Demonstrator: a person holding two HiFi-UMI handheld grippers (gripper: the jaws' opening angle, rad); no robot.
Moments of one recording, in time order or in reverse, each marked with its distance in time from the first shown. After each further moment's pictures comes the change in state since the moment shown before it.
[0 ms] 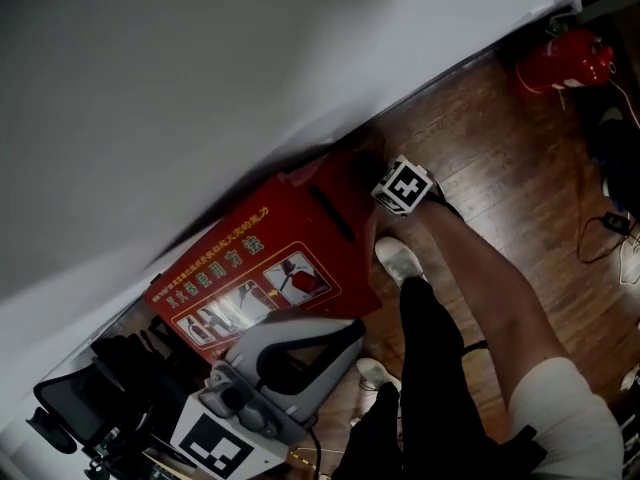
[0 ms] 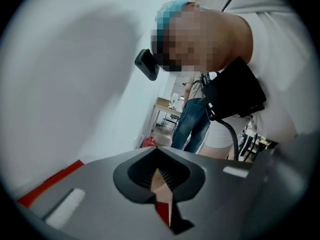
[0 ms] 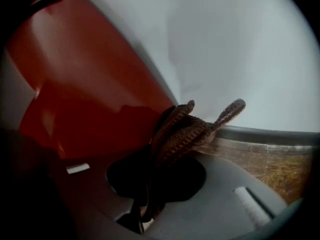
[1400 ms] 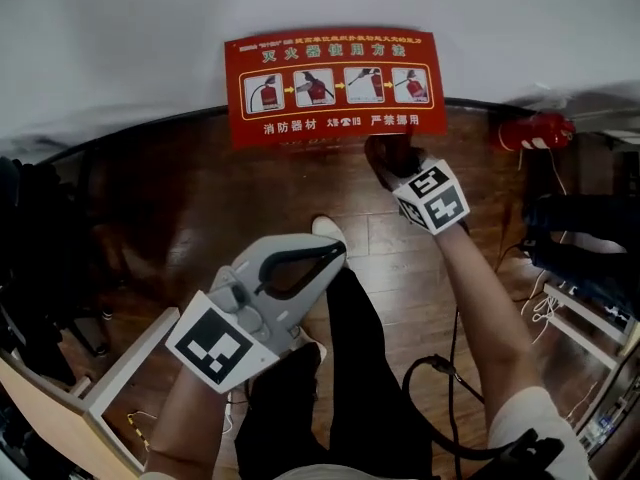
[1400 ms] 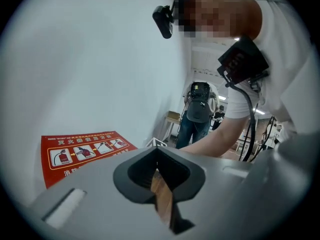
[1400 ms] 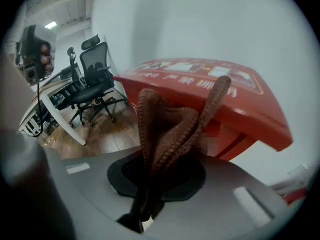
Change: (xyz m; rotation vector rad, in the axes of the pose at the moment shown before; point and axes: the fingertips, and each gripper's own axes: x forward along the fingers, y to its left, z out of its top) left arm -0.207 -0.149 -0.103 -0.008 -0.172 0.257; right arm -0.149 0.246 0.023 -0.470 -0.091 -0.272
